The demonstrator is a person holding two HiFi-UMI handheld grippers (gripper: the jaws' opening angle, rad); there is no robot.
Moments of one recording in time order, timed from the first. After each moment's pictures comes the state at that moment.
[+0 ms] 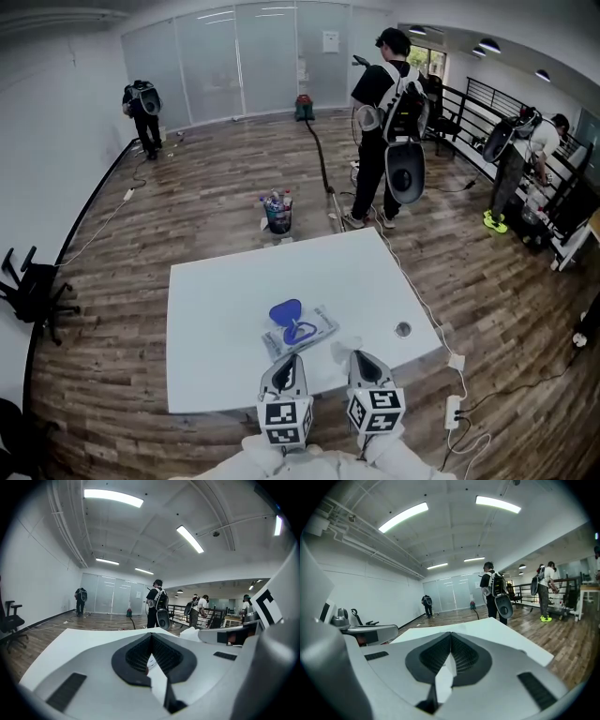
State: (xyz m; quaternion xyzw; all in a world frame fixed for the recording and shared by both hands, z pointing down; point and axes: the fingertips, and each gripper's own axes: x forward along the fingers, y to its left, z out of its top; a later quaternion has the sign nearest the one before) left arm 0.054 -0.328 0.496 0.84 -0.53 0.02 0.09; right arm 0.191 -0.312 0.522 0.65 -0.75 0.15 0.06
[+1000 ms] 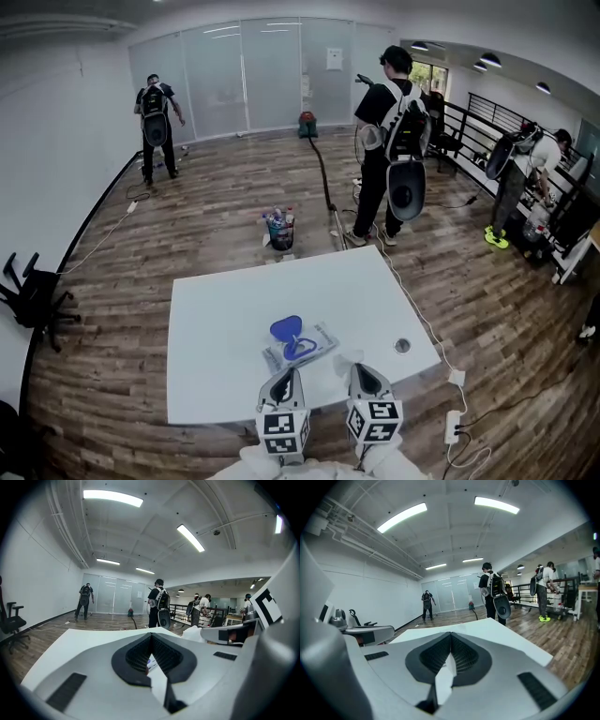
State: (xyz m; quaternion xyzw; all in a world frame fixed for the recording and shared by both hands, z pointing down) left arm 0.050 -0.332 0.499 0.84 -0.54 0.03 0.09; right arm 0.199 -0.317 0.524 0.65 -0.74 0.15 0.06
